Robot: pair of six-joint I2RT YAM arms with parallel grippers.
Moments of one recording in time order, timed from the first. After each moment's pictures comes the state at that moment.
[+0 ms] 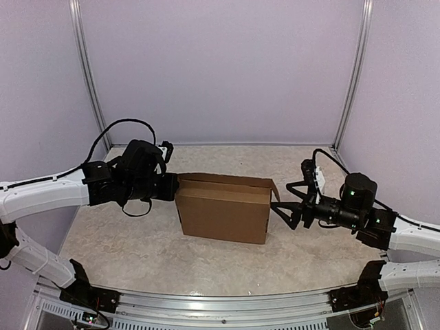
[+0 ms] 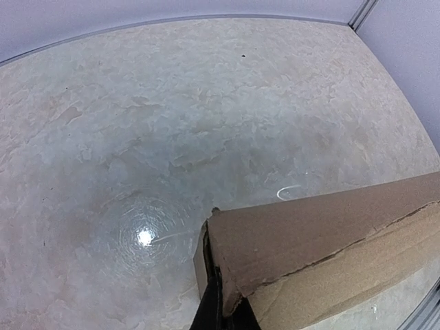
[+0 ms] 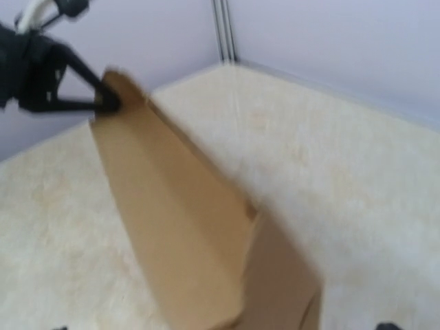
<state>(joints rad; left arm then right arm) -0.87 1.32 1.02 -0.39 -0.26 -0.48 0.79 0.85 0.45 0.27 -0.16 0.11</state>
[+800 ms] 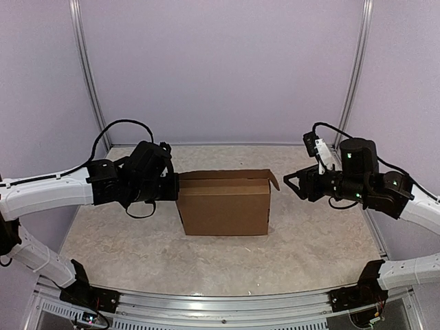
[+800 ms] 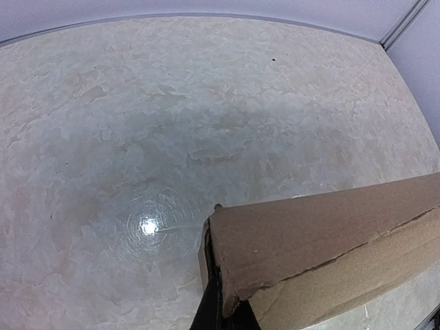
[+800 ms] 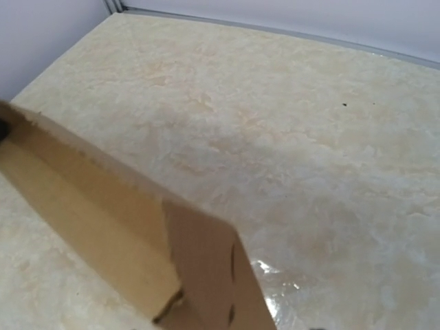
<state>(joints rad) -0.93 1.36 1.07 -0.48 -0.40 -0.65 0.79 0.93 0.87 -0.36 0.08 0.26</state>
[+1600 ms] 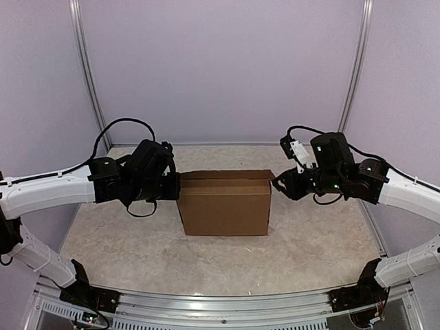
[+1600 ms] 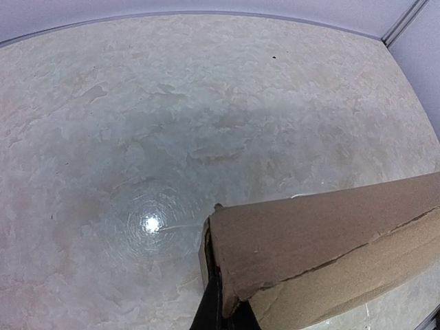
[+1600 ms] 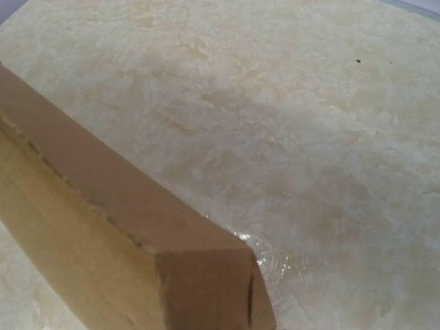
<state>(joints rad) -0.93 1.38 1.10 -0.51 -0.40 -0.65 0.79 1.16 0.99 -0.41 0.06 0.23</state>
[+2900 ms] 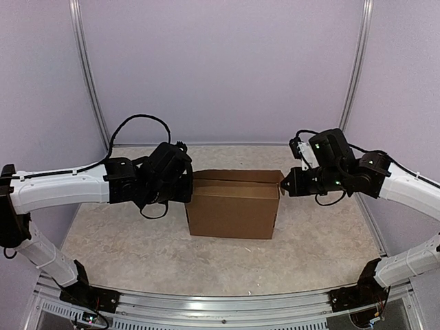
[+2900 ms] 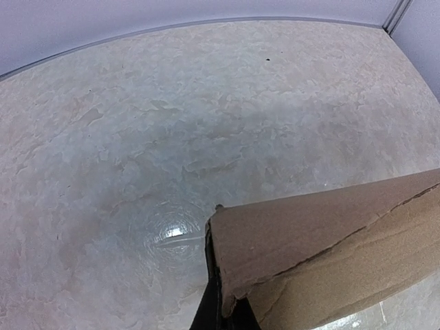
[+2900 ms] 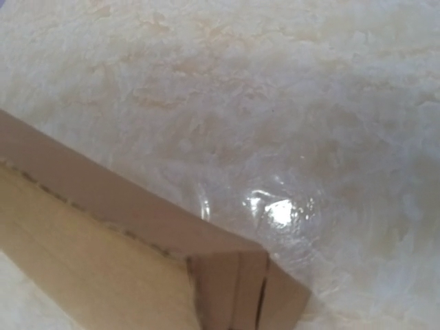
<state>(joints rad) -1.00 1.49 1.18 -0.51 -0.51 -0.58 0.78 1.18 1.06 -0.56 0.08 0.50</state>
